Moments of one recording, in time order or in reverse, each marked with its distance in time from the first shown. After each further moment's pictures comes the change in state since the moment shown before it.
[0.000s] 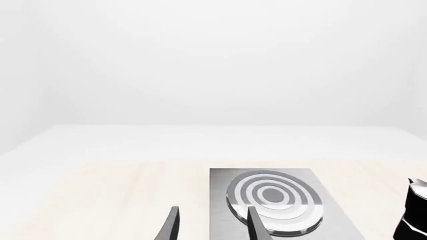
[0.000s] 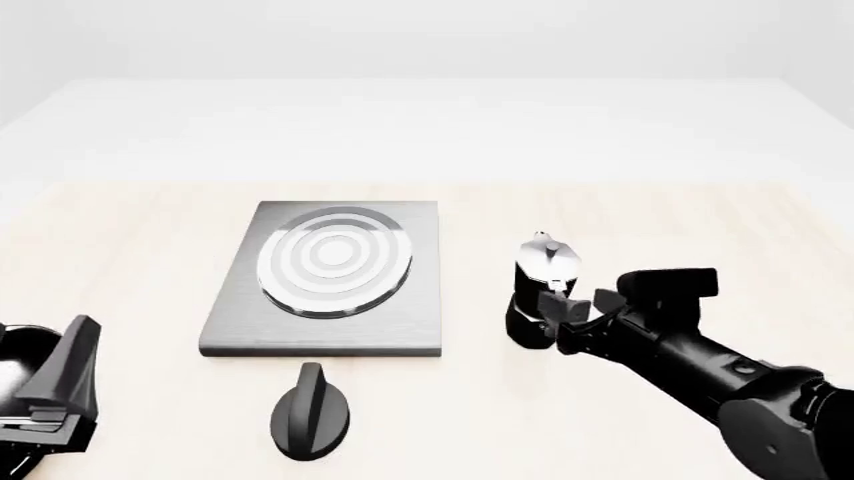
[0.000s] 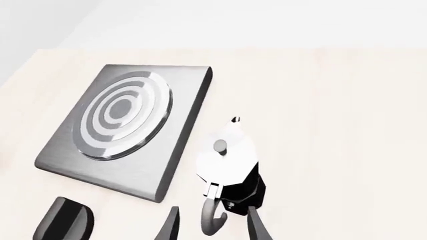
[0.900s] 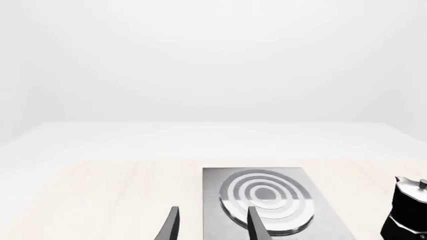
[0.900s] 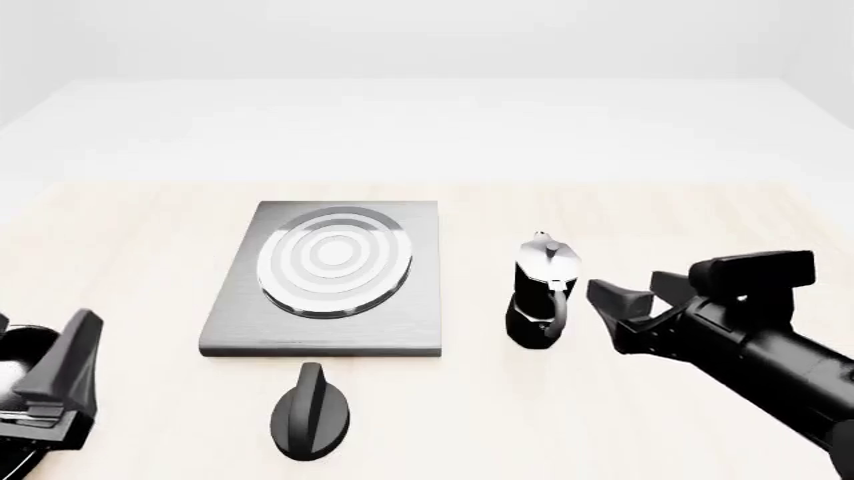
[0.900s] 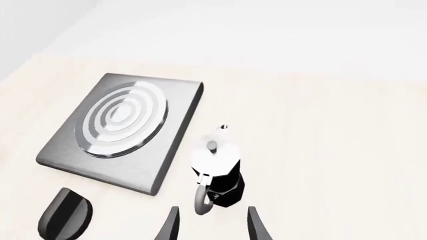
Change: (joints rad) left arm -0.032 0.003 -0.044 0.056 -0.007; right arm -0.053 -0.368 -0.032 0.356 -0.108
